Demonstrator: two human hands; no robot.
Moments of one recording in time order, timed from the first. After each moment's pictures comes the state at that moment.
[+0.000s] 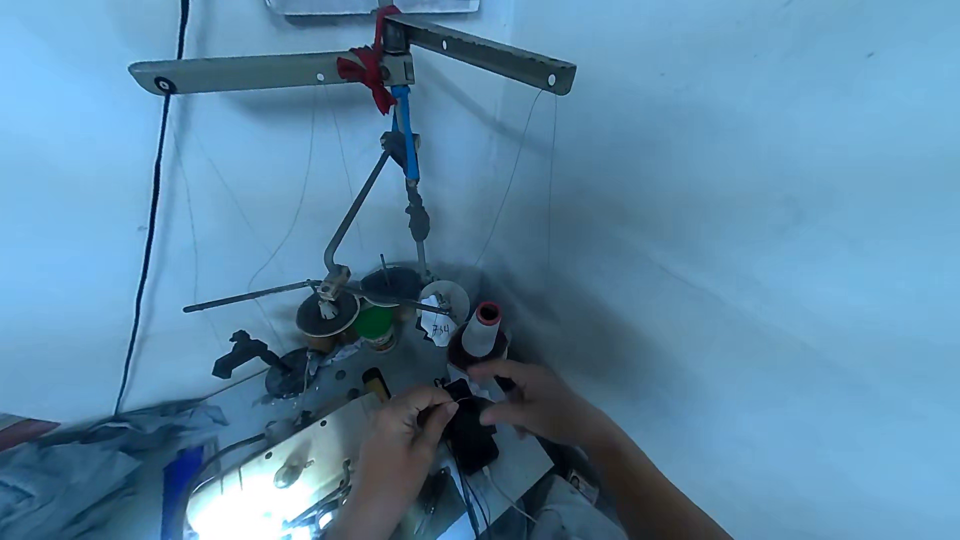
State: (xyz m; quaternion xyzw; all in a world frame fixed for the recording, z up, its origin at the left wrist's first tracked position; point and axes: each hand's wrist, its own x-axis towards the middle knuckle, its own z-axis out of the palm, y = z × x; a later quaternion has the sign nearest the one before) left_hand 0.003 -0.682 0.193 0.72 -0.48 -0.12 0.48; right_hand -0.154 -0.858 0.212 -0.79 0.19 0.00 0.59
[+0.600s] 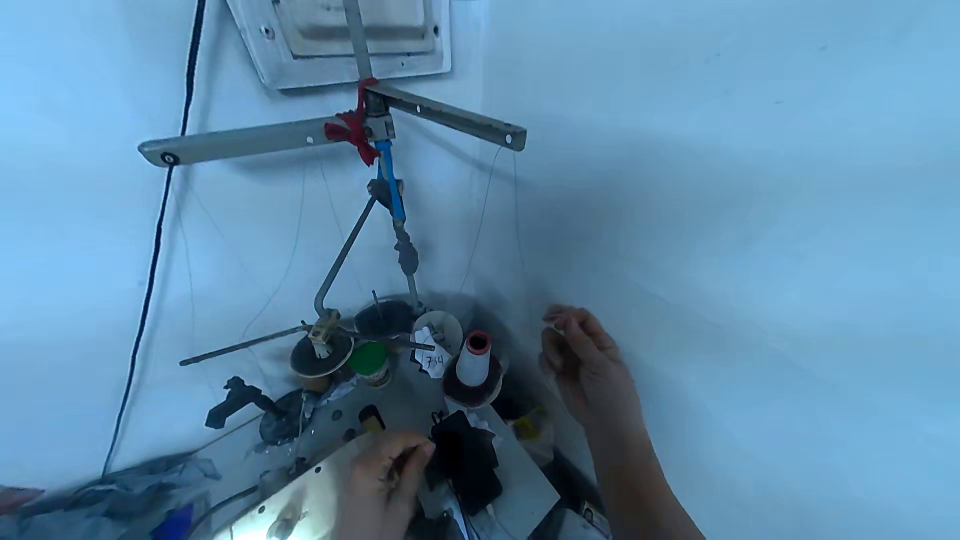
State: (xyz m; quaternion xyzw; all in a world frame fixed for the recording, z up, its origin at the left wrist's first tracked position) left_hand 0.012 -0.669 0.195 0.69 -0.52 -0.08 0.49; right_hand -0.159 -0.881 0.237 -0.48 0.10 -0.50 0.71
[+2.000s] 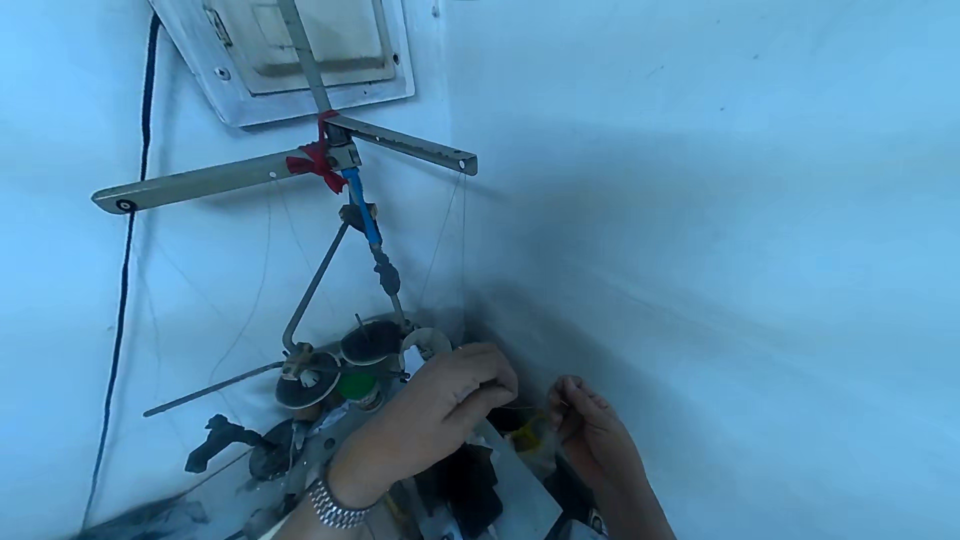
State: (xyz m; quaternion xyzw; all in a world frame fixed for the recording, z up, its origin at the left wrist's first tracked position) left_hand 0.012 -0.780 0.303 0.46 -0.79 -0.17 0.37; right_hand -0.198 -0.868 0.183 -0.30 0.20 -0.49 0.80
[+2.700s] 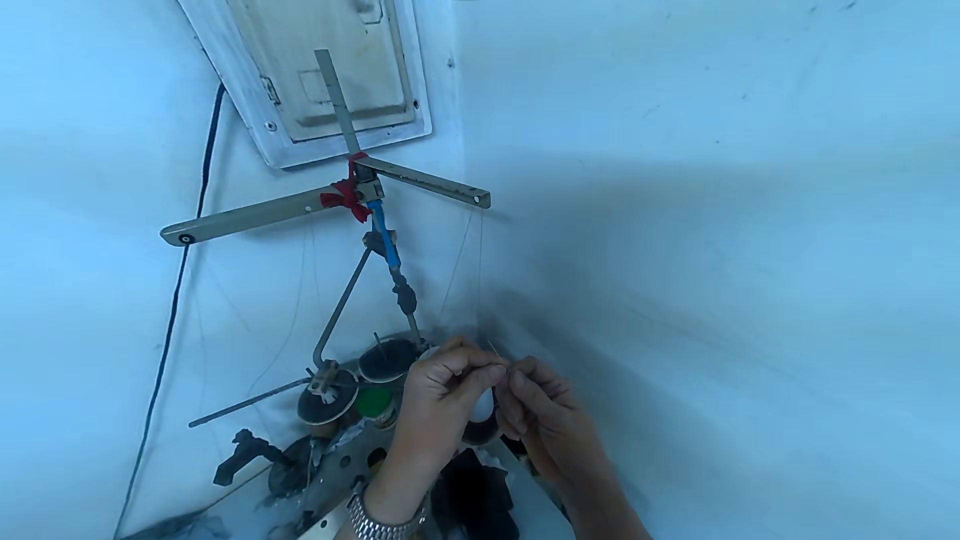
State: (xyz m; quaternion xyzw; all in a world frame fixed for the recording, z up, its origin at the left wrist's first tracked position) left_hand -0.003 -0.778 0.297 0.54 -0.55 -0.19 0.61; right_hand -0.136 -0.852 0.243 -0.42 0.01 -0.44 0.79
